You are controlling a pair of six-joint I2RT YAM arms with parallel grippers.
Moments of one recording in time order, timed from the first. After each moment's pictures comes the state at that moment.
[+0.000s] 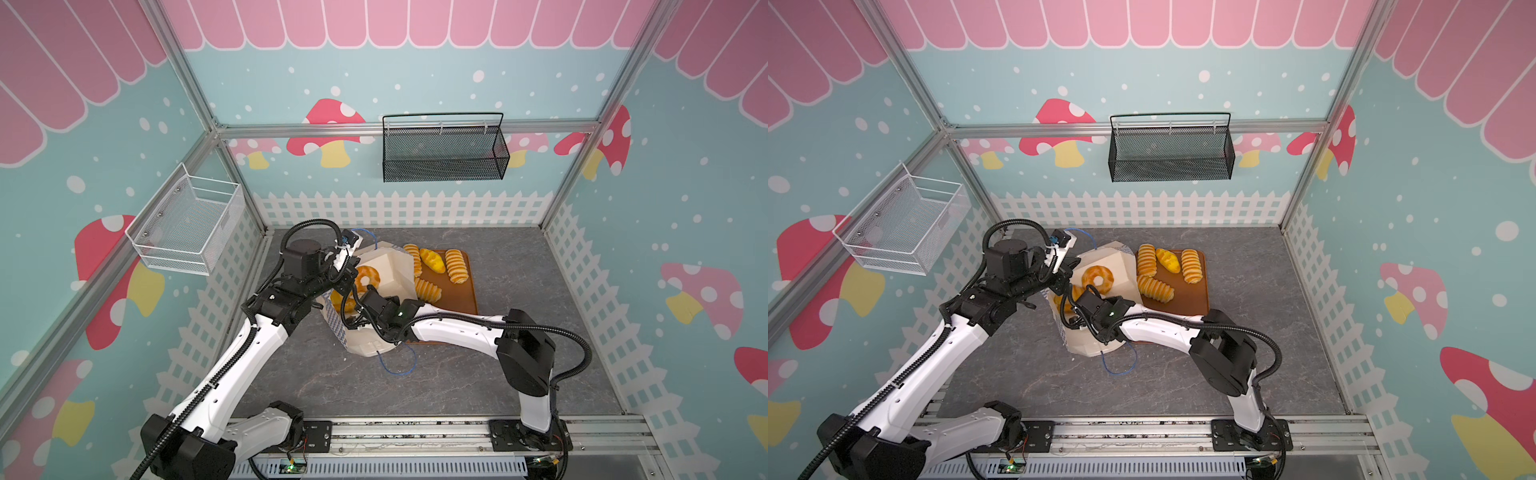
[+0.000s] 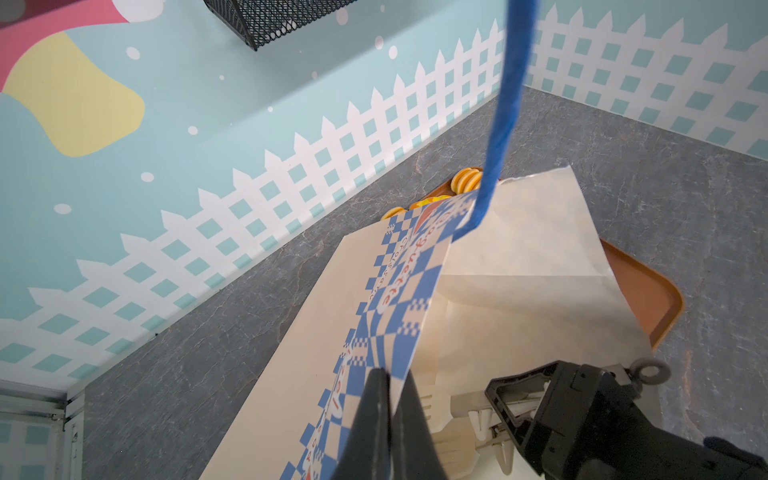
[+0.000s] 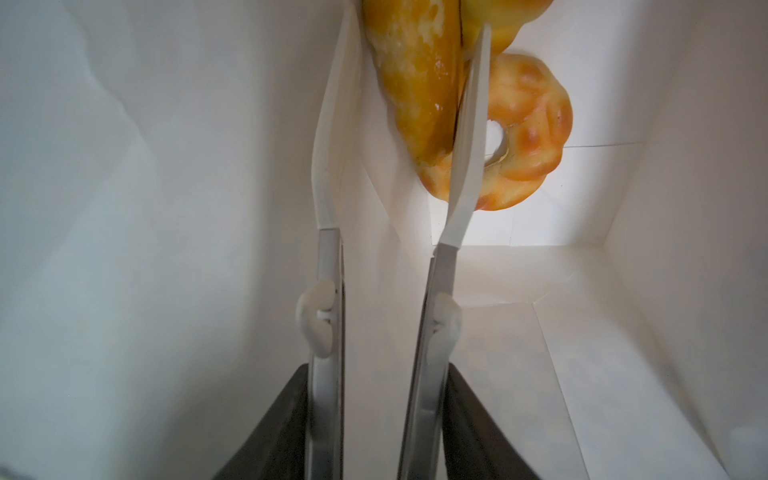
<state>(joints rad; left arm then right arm) -0.35 1.14 1.12 -0.40 0.21 0.28 1.07 1.95 1.49 -0.58 0.57 -0.88</state>
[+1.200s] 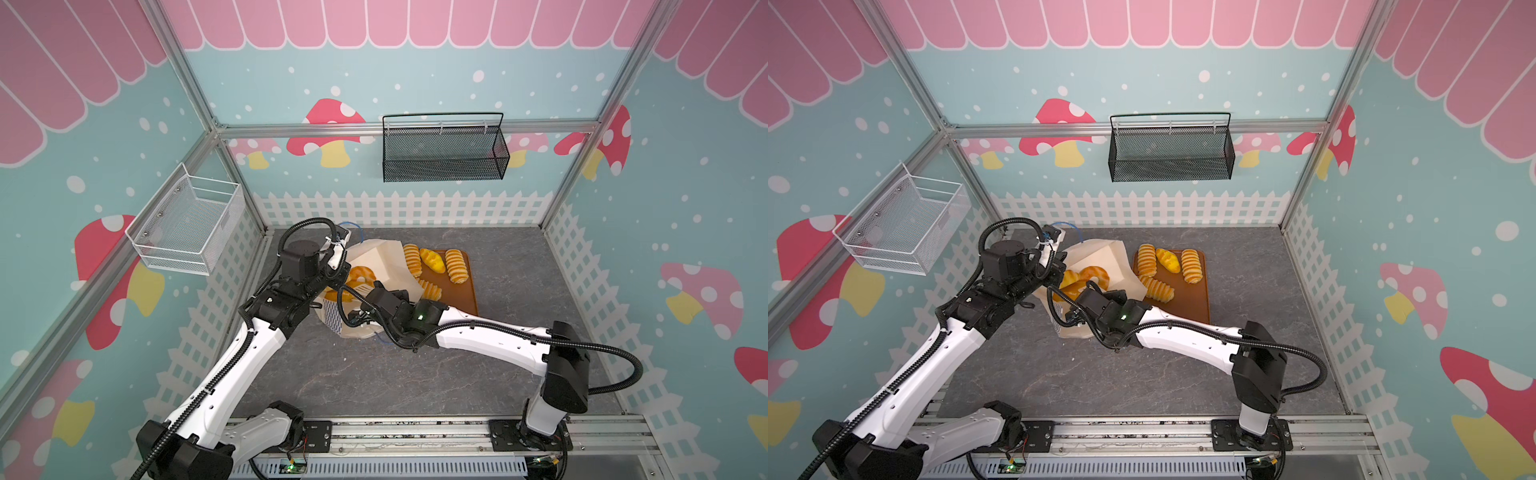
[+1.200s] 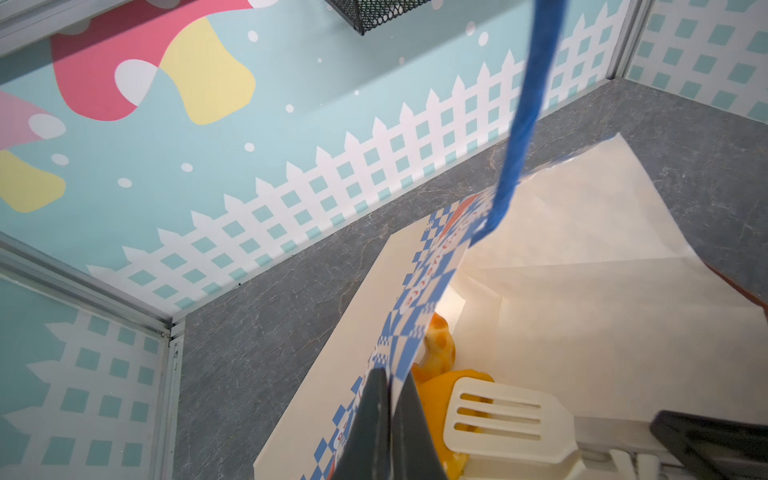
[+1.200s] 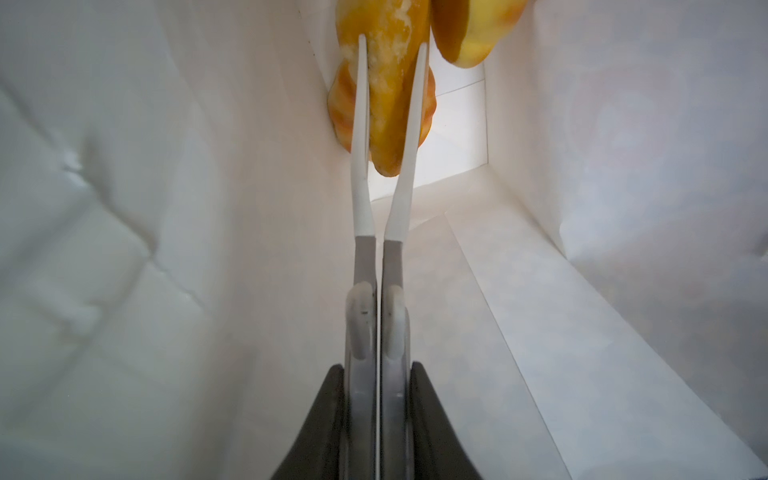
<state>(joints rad) -0.36 1.12 1.12 -0.40 -0.04 0.23 1.13 1.72 1.47 -0.65 0.65 -0.86</state>
